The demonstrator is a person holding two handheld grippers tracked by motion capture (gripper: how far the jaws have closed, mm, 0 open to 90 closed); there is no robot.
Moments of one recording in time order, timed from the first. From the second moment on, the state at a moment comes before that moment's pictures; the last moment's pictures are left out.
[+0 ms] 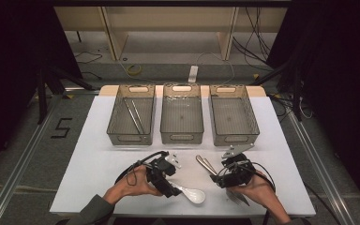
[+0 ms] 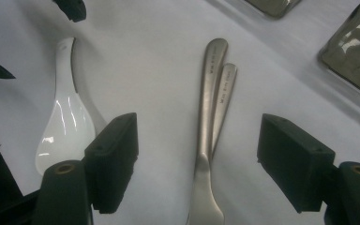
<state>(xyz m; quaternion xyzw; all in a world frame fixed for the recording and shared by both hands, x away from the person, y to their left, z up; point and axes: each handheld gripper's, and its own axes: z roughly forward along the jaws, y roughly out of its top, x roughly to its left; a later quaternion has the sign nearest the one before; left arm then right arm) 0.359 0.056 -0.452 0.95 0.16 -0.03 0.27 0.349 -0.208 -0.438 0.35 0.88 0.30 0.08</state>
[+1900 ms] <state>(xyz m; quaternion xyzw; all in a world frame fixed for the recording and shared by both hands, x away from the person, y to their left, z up) 0.356 0.050 -0.454 0.96 0.13 -0.01 0.25 0.348 -0.207 -0.436 0.36 0.88 0.31 0.08</state>
